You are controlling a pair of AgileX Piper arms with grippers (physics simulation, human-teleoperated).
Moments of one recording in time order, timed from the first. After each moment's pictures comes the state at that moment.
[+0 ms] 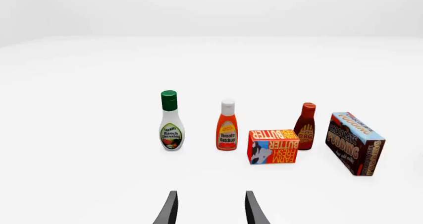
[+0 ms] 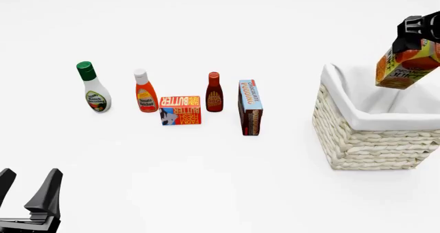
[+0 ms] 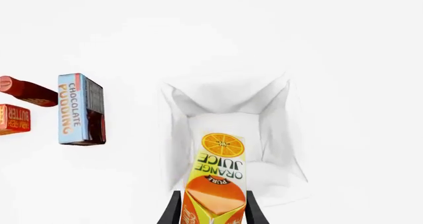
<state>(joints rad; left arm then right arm) 0.00 0.07 -0.03 -0.03 0.00 -0.17 1.48 -1.77 1.22 -0.08</state>
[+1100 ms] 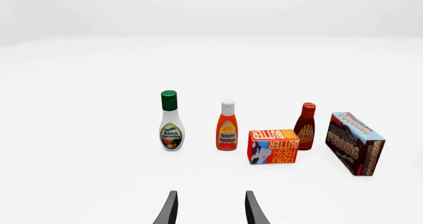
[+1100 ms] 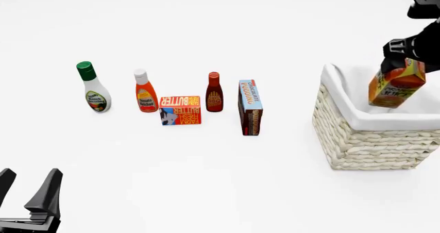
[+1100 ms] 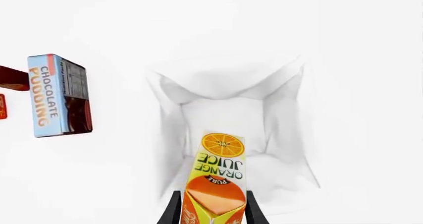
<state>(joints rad) 0.00 0.07 -0.03 -0.03 0.00 -0.18 1.57 -1.72 1.21 -0.09</state>
